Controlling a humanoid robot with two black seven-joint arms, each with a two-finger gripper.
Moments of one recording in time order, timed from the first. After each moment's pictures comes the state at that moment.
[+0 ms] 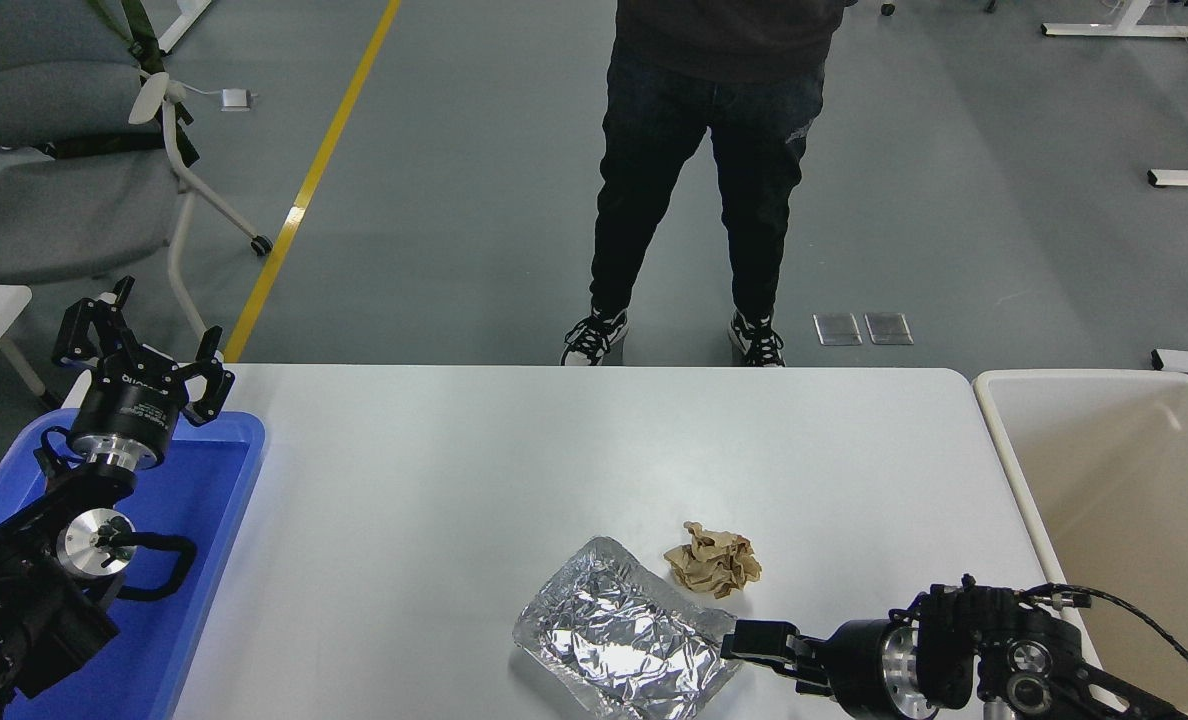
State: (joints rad) left arm -0.65 0.37 -0.67 -0.24 -0.08 -0.64 -0.64; right arm 0.13 -0.42 0.82 1.60 -1.28 0.42 -0.52
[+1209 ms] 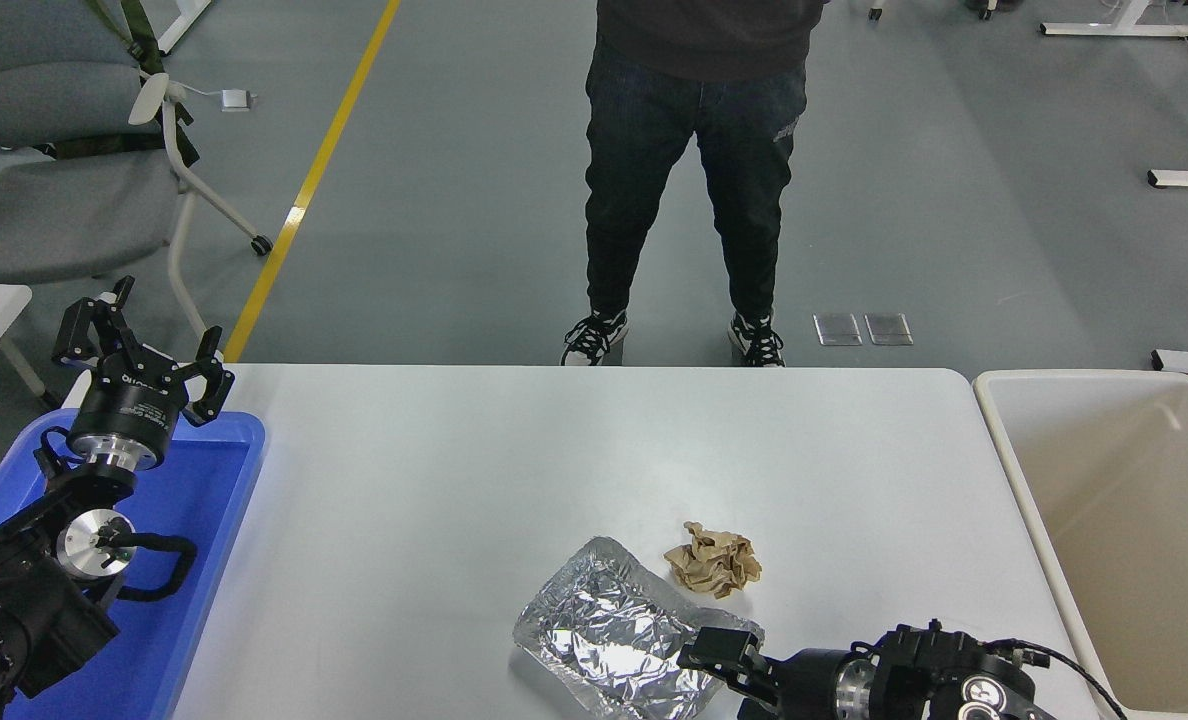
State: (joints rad) left arm -0.65 0.37 -0.67 -0.24 -0.07 -0.64 -0.64; right arm 0.04 -0.22 0.95 1.52 -1.32 0.39 -0.53
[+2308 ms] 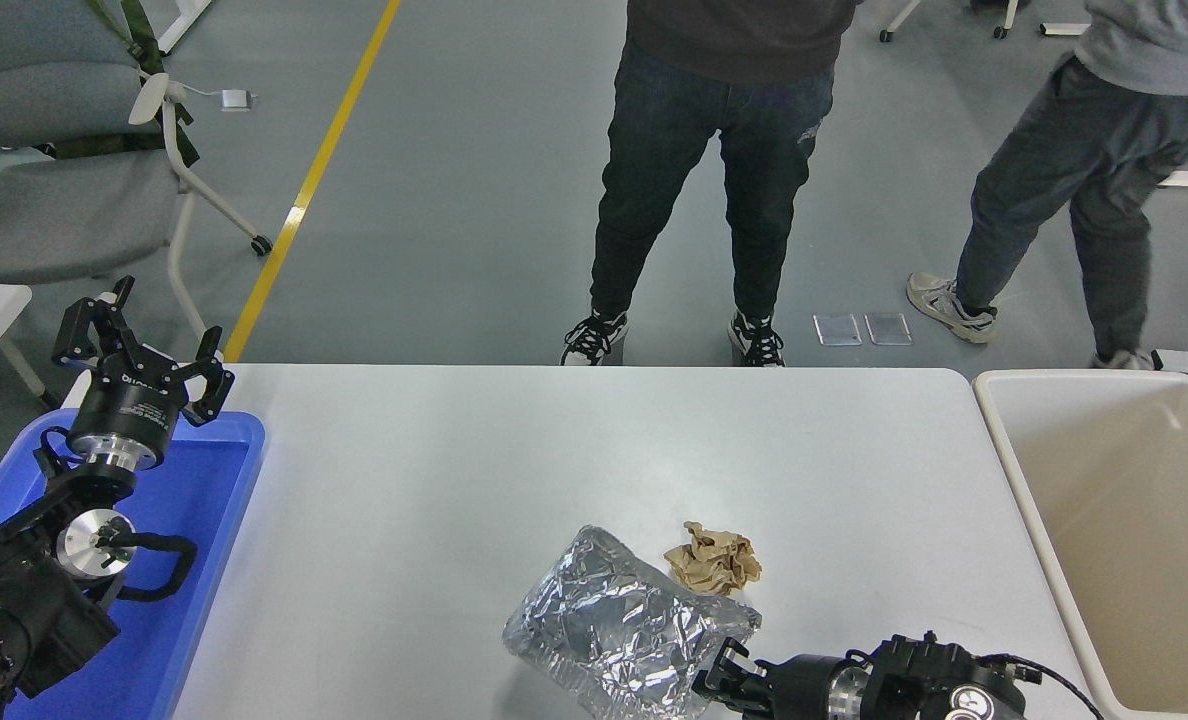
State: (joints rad) left arm -0.65 0.37 -0.67 -0.24 -0.07 -0.64 -0.64; right arm 0.00 -0.20 1.00 1.51 -1.31 0.39 -0.51
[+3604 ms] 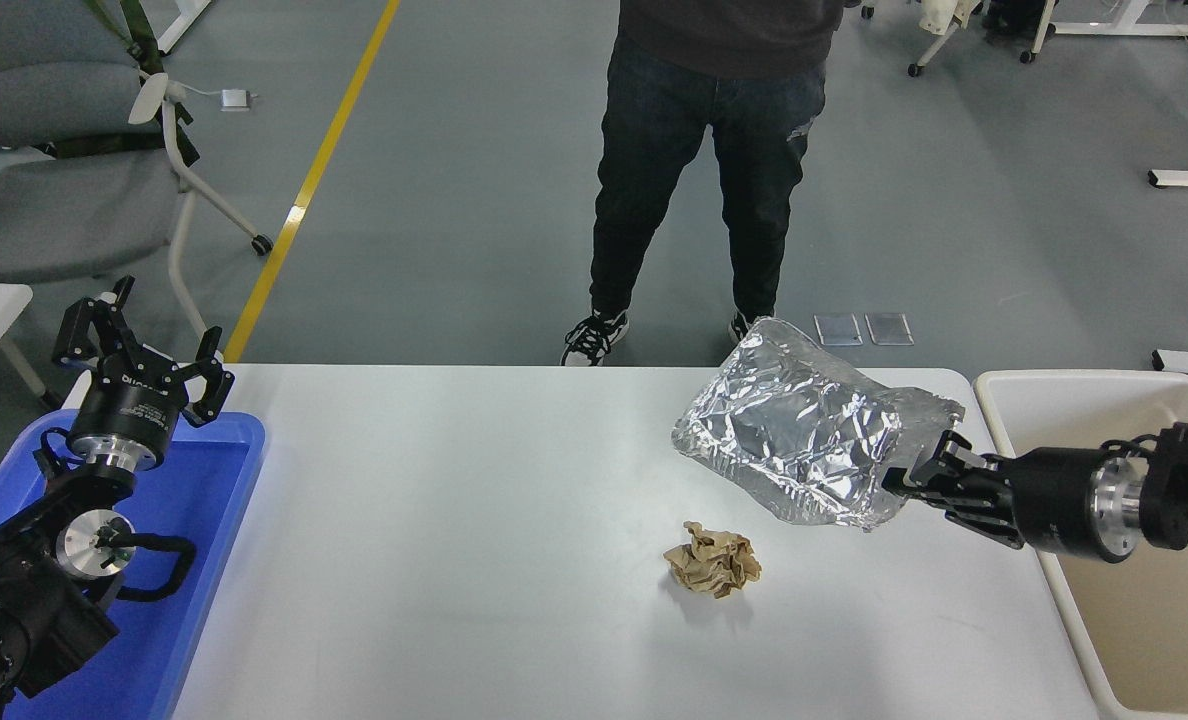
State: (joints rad) left arm -0.65 0.37 -0.67 -0.24 -0.07 -0.64 -0.64; right arm 0.29 -0.91 1.15 1.69 -0.77 0.55 -0.52
